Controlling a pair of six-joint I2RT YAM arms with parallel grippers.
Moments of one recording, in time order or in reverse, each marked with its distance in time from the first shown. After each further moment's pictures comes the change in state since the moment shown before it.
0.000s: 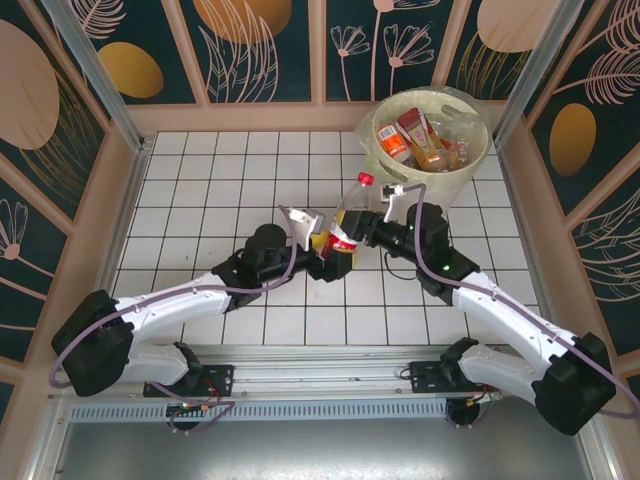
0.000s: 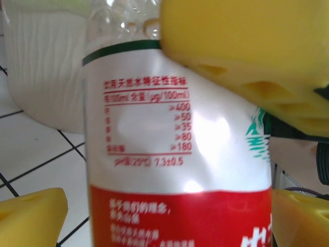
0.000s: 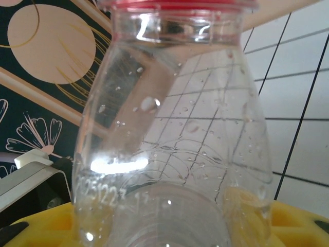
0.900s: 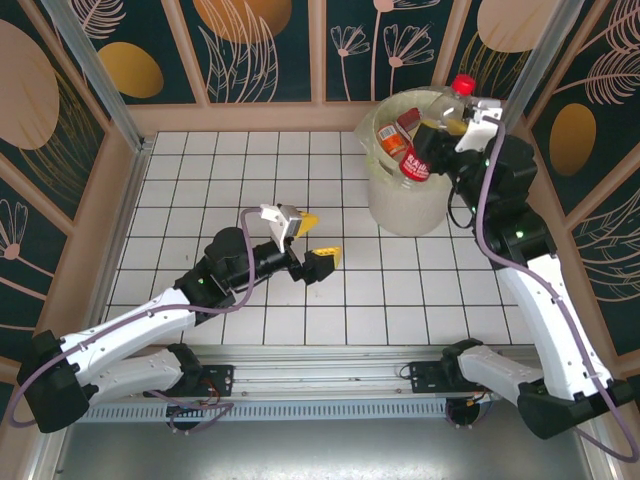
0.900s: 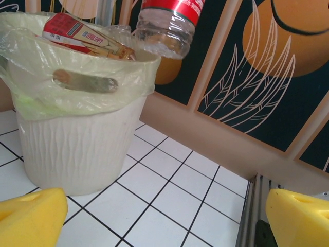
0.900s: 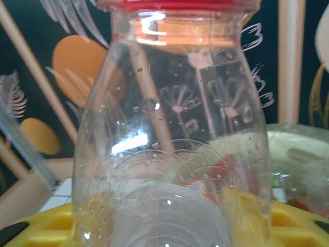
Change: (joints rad) left arm 0.000 -0.267 0.001 -0.080 0.000 0.179; right arm -0.278 0.044 0.676 -0.491 0.373 -0.492
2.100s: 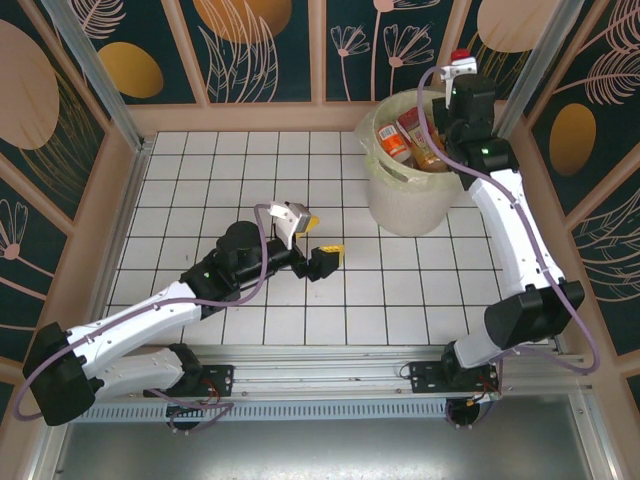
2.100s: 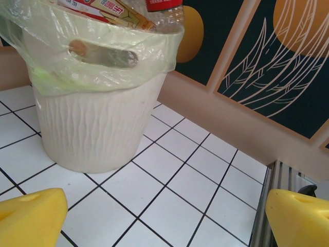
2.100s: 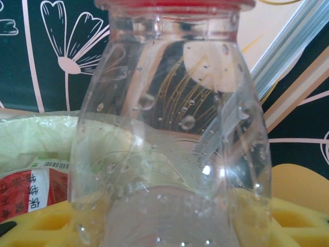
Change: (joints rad) left arm 0.000 0.057 0.053 -0.108 -0.045 0.018; right arm -0.119 0.467 0.324 -0.109 0.401 -0.496
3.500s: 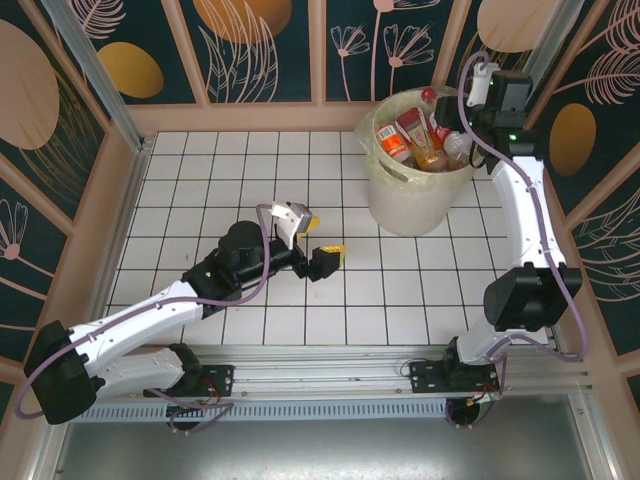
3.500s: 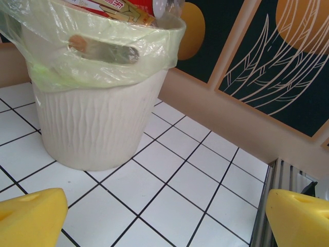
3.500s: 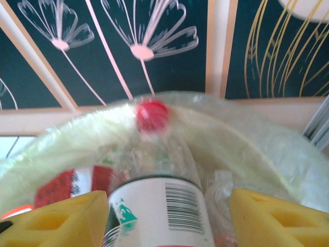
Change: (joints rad) left arm 0.000 0.011 0.000 0.002 0.000 0.000; right arm -0.224 0.080 0.028 -0.093 -0.615 0.312
